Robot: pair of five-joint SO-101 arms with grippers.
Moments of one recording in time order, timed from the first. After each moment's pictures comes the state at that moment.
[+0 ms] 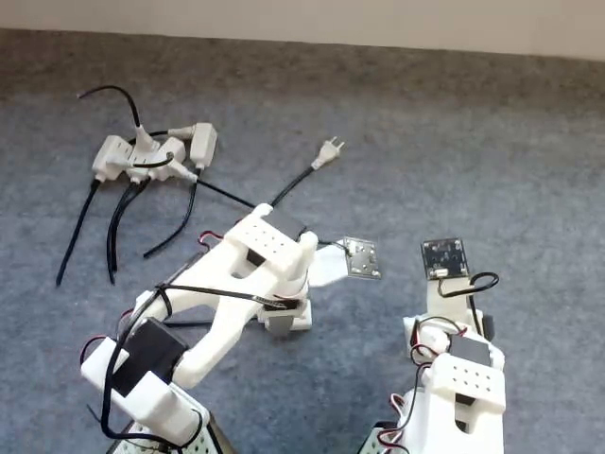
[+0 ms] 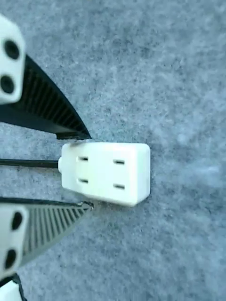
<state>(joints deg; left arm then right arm) 28.5 3.3 27.2 72.1 -47.5 9.3 -58.0 87.9 42.3 23.3</state>
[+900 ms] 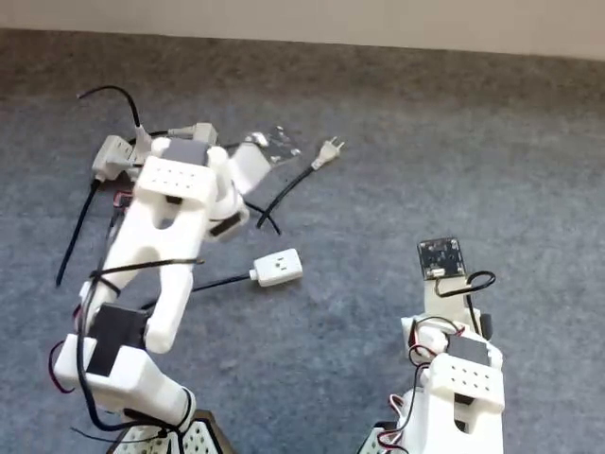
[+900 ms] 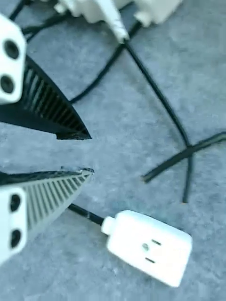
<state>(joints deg) 4.7 4.5 9.5 76.6 -42.8 8.2 -58.0 87.9 42.3 23.3</state>
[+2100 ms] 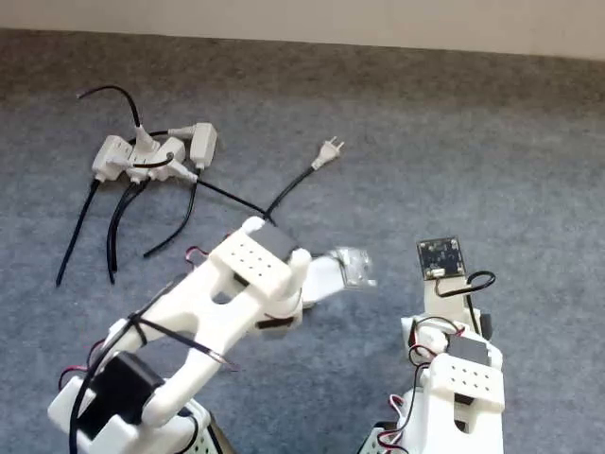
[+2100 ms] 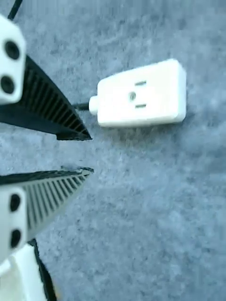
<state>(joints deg) 30.5 -9.5 34.1 78.0 -40.6 8.2 -58.0 87.9 42.3 23.3</state>
